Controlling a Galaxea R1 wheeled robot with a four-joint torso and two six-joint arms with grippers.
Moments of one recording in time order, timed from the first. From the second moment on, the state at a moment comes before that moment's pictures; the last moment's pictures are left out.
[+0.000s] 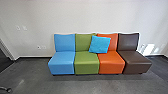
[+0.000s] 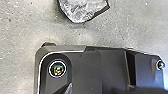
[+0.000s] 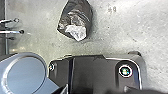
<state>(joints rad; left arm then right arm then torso) 1.31 2.73 -2.31 -0.20 0.11 0.05 -1.29 2.15 -1.53 -0.12 -0.05 0.24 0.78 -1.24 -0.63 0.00</state>
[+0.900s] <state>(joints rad) 1.14 2.71 -2.31 -0.39 0.25 0.05 -1.17 2.02 -1.43 -0.06 -0.14 0.24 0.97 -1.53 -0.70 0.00</state>
